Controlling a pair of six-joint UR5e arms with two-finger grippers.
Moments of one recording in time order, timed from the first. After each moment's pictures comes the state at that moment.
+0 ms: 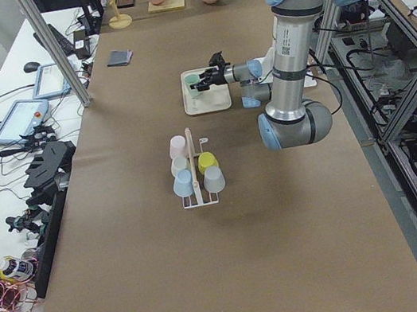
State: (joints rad) left arm -0.13 -2.13 -1.35 -2.81 -0.60 -0.63; right arm 1.53 -1.68 1.77 -1.80 2.30 -0.20
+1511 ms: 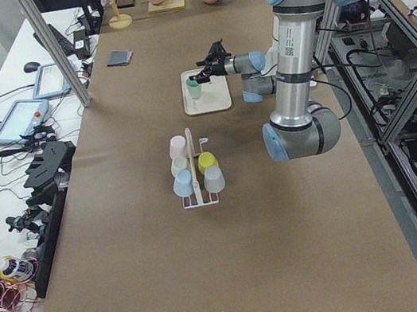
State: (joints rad) left arm -0.16 -1.98 -1.68 -2.71 -0.68 -0.65; right arm 1.54 -1.68 1.77 -1.80 2.31 -0.19
